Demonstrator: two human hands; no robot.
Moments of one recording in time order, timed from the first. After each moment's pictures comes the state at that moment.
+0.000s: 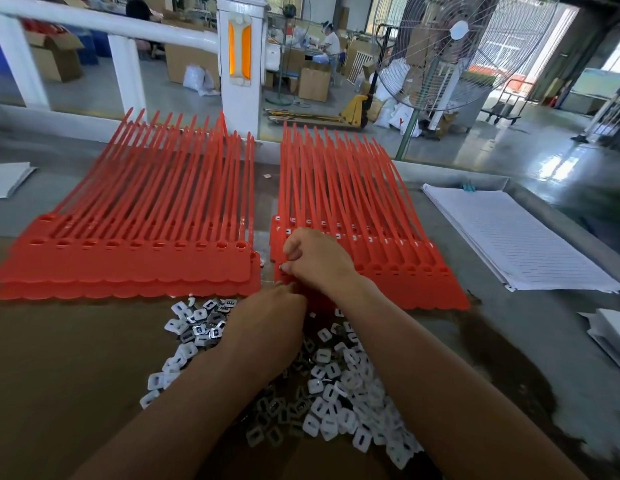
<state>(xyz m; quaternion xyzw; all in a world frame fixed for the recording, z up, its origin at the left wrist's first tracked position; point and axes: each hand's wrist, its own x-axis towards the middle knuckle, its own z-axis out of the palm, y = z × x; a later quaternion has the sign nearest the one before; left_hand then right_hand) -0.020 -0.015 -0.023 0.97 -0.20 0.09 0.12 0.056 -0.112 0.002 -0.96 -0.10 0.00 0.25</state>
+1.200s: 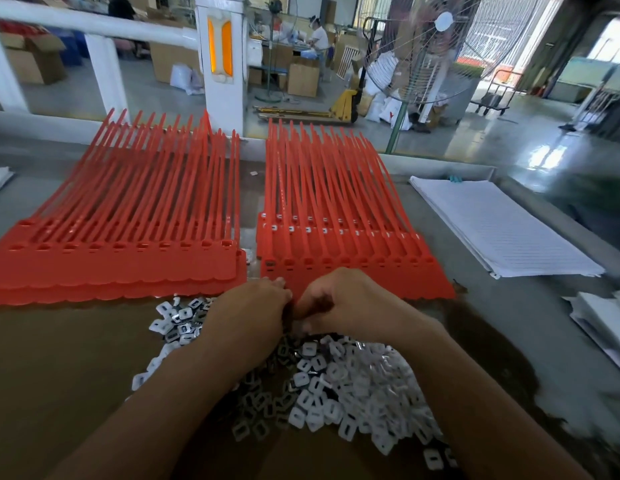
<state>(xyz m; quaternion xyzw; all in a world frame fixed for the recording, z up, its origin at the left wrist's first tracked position) -0.020 -0.012 -0.009 0.97 -0.20 0.01 0.11 -0.015 -0.164 0.020 -0.92 -0.22 0.13 0.30</state>
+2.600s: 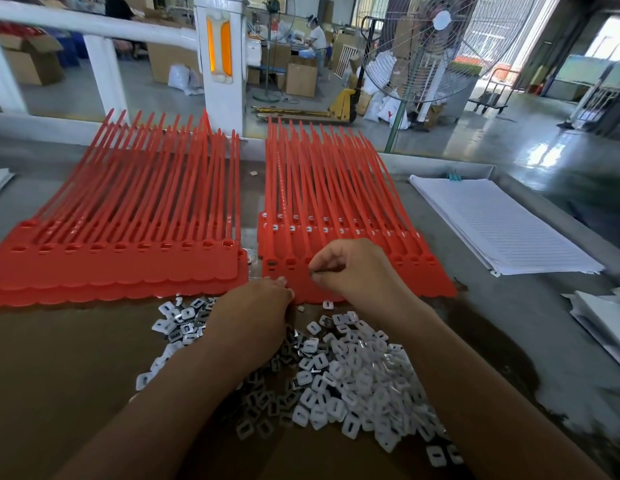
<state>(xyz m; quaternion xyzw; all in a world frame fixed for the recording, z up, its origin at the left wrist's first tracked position) -0.019 -0.015 -0.013 0.98 -0.18 0.01 0.10 -0.002 -0.165 0.017 -0.91 -0.10 -0.02 0.40</state>
